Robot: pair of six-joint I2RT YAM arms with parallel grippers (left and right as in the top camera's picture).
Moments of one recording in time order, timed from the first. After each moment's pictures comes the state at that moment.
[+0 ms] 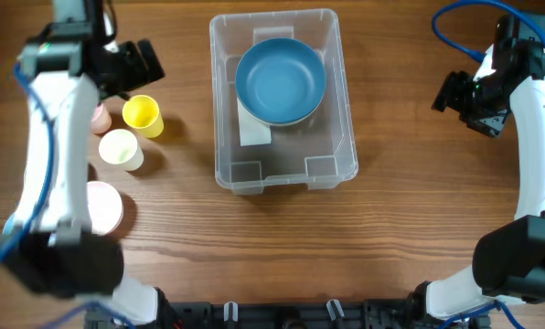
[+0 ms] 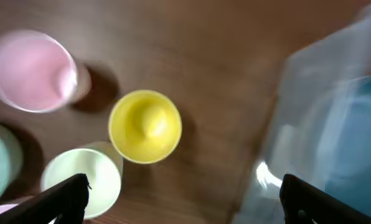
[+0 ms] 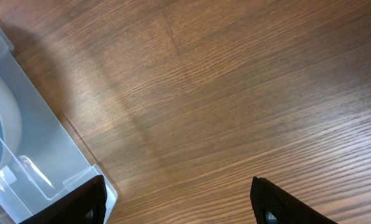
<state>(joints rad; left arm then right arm) 0.05 1.78 1.78 -1.14 0.00 -0.35 -0.19 1.73 1.66 -1.29 -0.06 0.28</state>
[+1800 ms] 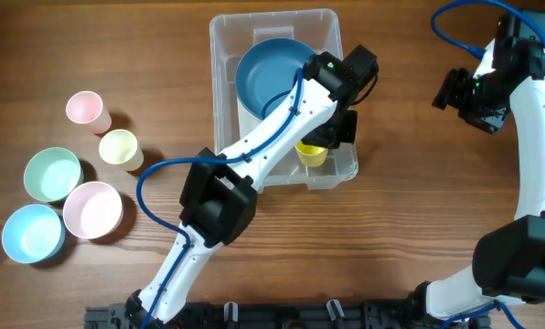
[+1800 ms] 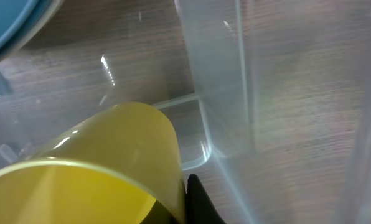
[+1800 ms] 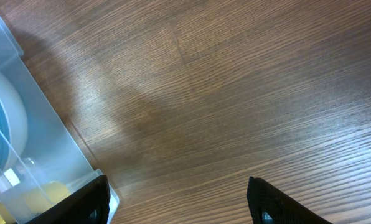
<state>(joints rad) -0.77 2.38 2.29 -1.40 0.13 -0.59 -0.19 1.73 1.66 -1.26 -0.07 0.26</state>
